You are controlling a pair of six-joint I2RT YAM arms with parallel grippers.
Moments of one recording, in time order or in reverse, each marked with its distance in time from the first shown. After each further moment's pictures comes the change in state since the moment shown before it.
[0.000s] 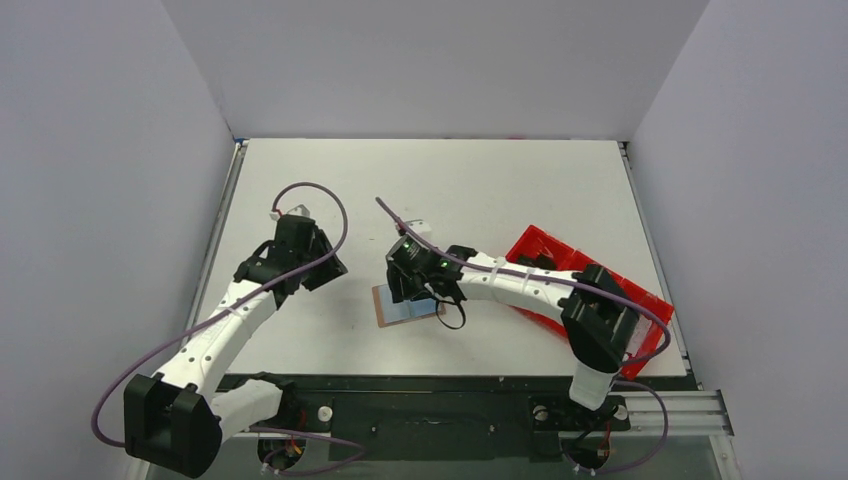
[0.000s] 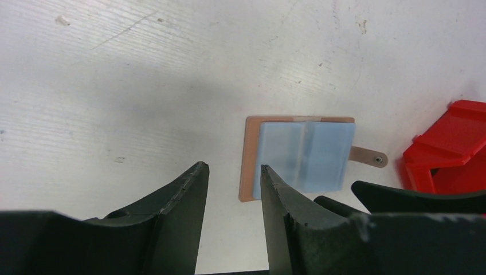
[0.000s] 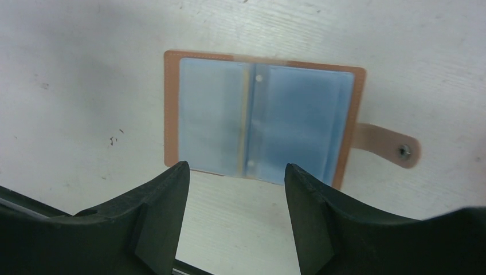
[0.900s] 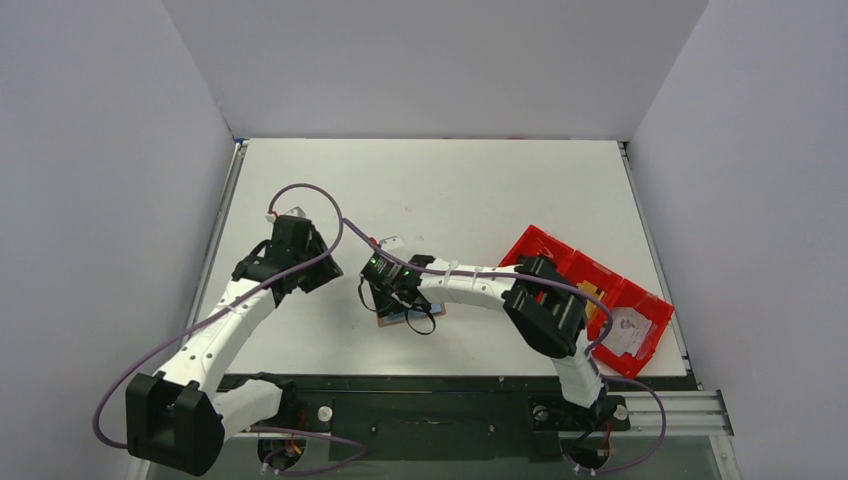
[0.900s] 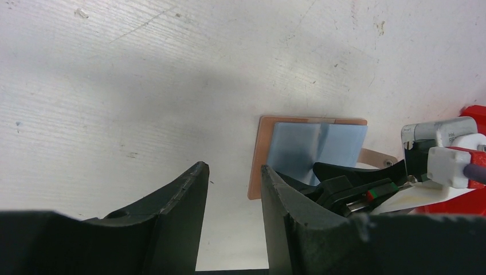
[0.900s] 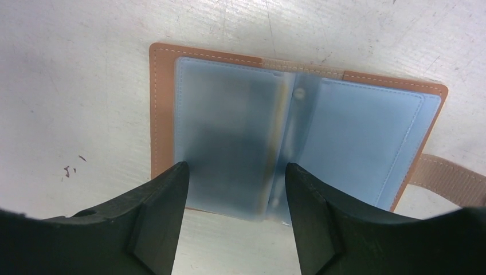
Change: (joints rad) left arm 0.037 0.005 0.000 -0.040 -0.009 0.011; right arm 0.087 0.298 0.181 -0.056 0.050 -0.026
